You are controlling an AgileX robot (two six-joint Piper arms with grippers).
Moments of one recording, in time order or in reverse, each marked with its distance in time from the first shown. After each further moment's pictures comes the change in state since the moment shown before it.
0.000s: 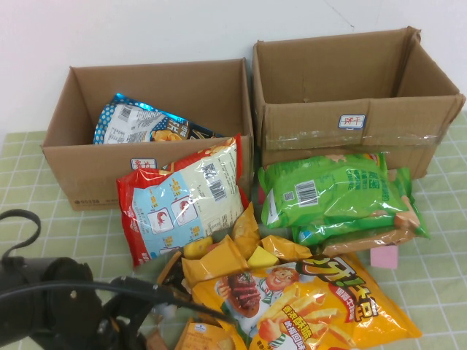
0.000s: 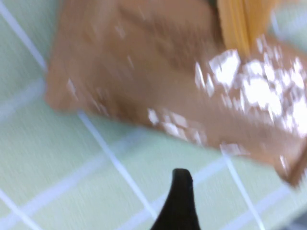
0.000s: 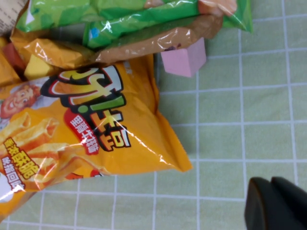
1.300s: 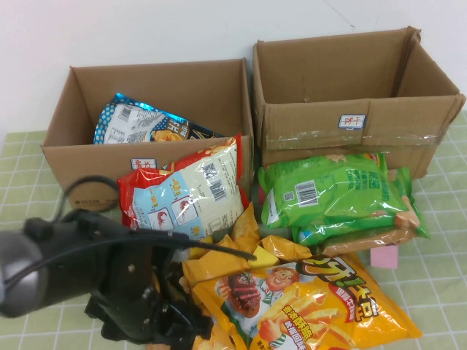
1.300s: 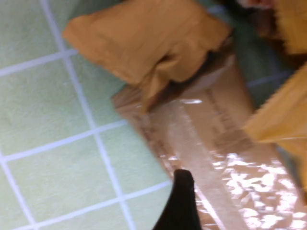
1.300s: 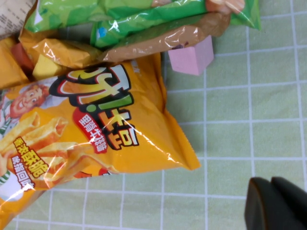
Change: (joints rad) right arm 0.000 0.000 0.000 0.022 0.008 0.000; left arm -0.085 0.142 -0.207 0.336 -0.092 -0.562
